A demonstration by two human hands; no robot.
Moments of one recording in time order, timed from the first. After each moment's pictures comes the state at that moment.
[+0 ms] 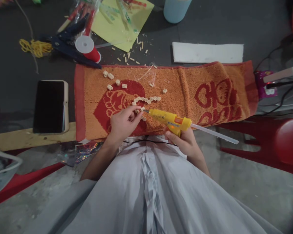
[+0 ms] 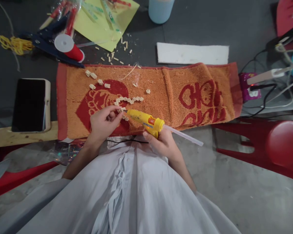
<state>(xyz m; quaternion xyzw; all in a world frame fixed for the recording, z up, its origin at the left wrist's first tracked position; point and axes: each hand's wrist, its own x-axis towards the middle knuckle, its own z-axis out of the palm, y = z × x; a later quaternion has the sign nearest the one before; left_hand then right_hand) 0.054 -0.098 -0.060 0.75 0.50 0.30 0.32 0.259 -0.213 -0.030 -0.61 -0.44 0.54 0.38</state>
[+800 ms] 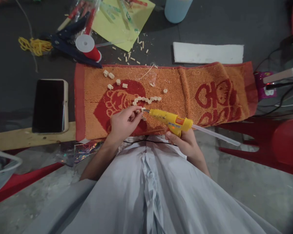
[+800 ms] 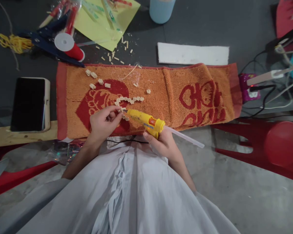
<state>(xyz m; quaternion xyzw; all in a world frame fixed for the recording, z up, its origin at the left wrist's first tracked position) 0.053 -0.098 -0.060 0.75 0.48 0.32 0.31 0.259 -0.212 -0.027 -0.62 -0.46 0.52 0.38</state>
